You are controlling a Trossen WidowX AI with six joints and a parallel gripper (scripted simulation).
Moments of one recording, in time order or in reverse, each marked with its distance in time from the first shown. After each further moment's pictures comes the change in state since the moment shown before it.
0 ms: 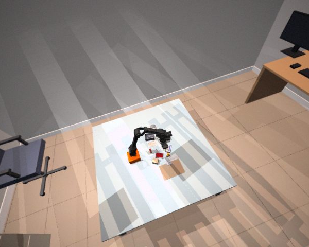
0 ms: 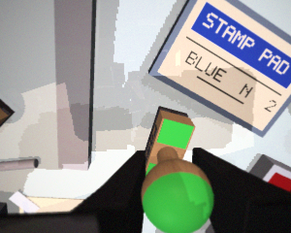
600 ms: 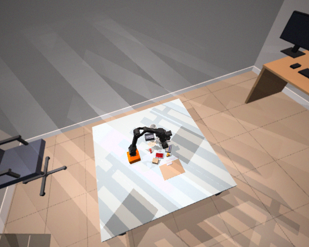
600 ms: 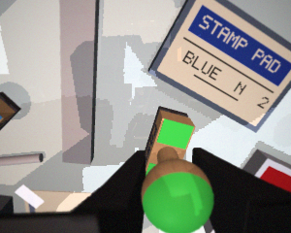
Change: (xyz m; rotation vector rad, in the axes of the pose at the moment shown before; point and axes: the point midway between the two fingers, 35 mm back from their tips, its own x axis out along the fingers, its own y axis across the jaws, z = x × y) arm -0.009 0.000 0.000 0.000 0.000 -0.001
